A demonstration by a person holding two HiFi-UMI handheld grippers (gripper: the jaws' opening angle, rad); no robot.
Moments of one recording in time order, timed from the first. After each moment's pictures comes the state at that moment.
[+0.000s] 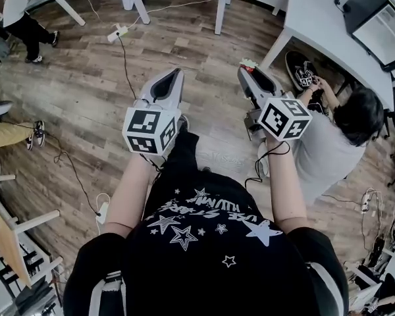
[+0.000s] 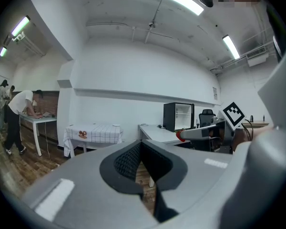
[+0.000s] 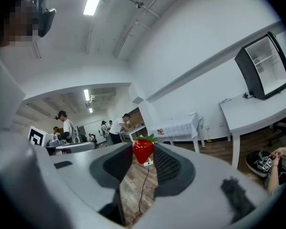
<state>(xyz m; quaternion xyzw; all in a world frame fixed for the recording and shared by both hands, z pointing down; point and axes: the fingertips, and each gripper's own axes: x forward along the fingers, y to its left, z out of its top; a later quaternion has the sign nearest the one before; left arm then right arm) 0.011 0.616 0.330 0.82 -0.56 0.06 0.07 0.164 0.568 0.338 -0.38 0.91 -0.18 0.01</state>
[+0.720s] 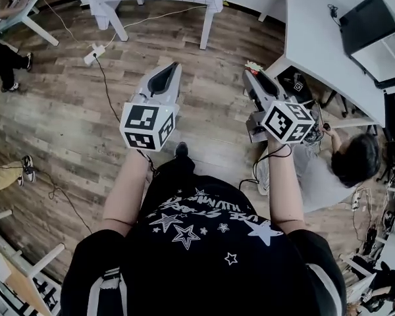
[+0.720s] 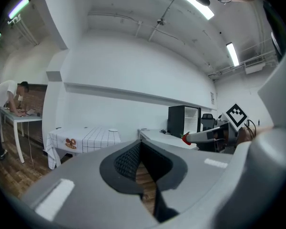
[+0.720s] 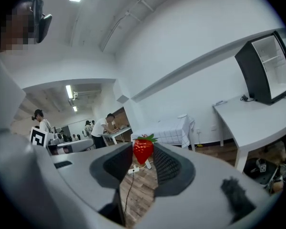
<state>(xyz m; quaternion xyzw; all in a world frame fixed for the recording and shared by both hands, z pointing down) -0.051 0.364 0.330 0.85 -0.52 0.04 0.07 0.126 0.344 0.344 -0.45 0.87 -0.19 -0.01</state>
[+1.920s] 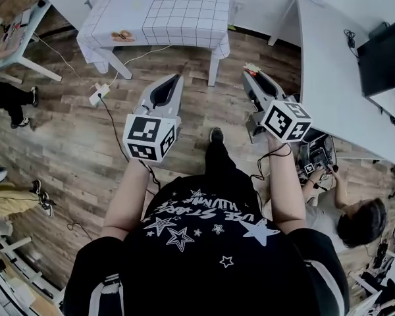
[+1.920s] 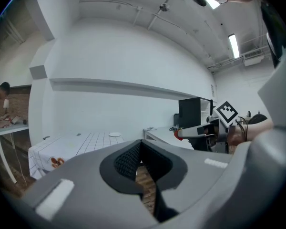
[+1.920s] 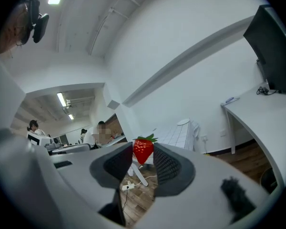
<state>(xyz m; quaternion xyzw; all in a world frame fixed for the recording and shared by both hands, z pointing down) -0.072 0.077 0.334 0.86 -0.49 0.07 0.05 0.098 0.040 0.351 -0.45 0.87 -0.21 0.03</state>
